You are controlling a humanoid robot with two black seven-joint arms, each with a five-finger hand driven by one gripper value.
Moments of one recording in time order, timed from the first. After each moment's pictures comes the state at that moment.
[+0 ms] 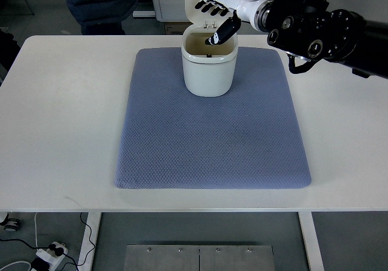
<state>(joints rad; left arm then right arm) -0.01 0.00 -0.10 -0.16 0.00 0.21 -0.12 1.73 0.00 -0.82 0.69 -0.04 -0.08 0.19</state>
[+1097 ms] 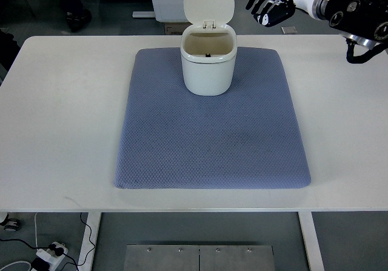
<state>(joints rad) -0.01 0.00 -0.10 -0.16 0.00 0.21 -0.12 1.74 -0.25 -0.82 0.76 -0.06 -0.02 0.24</state>
